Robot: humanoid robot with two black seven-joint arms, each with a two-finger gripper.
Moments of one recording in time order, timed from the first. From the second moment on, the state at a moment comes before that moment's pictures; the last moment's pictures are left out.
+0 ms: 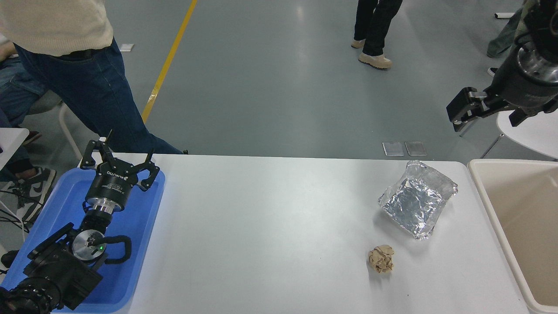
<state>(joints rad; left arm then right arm) -0.60 0.22 -0.89 -0.31 -0.14 -0.78 -0.37 2.27 -0.37 -1.39 1.23 -0.31 0.79 -0.04</state>
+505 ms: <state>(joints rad) -0.60 0.22 -0.89 -0.31 -0.14 -0.78 -0.37 2.28 -0.37 -1.38 1.23 -0.31 0.79 -0.04</state>
